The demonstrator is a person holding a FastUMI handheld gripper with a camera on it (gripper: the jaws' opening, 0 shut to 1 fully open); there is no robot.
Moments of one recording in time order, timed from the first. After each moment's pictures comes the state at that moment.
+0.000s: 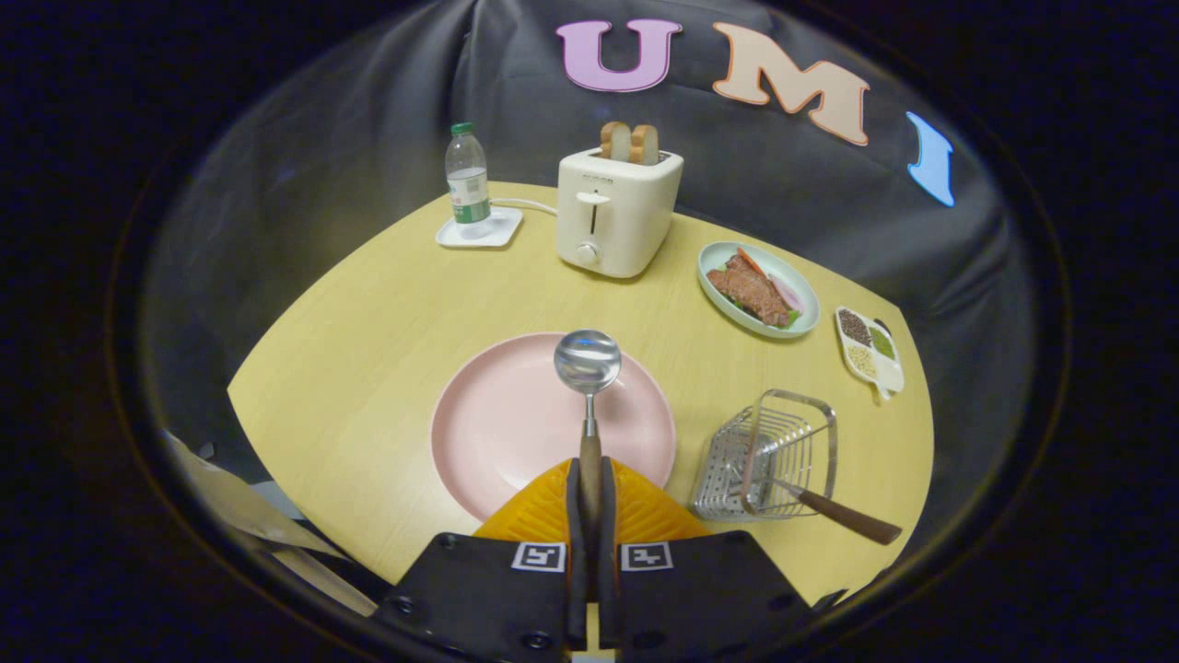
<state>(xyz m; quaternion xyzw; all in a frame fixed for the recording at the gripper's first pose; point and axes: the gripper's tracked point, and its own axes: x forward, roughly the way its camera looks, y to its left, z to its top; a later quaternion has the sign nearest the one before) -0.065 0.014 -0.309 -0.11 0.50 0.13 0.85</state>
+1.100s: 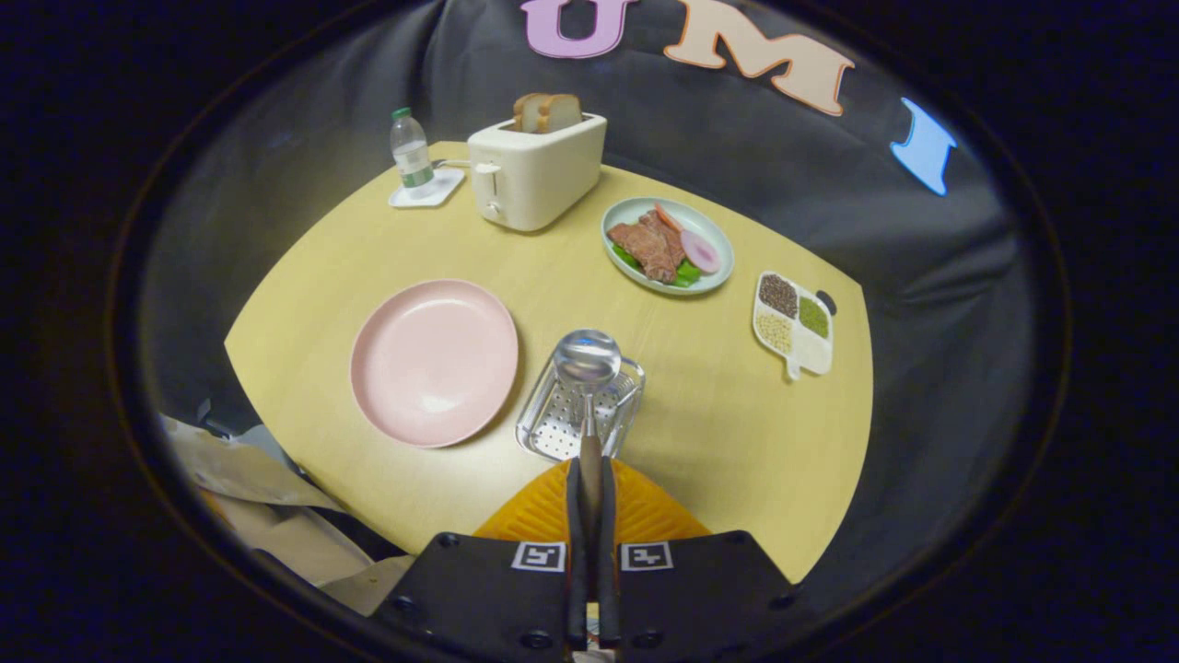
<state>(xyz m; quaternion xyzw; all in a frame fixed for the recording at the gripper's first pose) -0.058 -0.129 -0.264 -0.15 0.59 0.12 0.79</state>
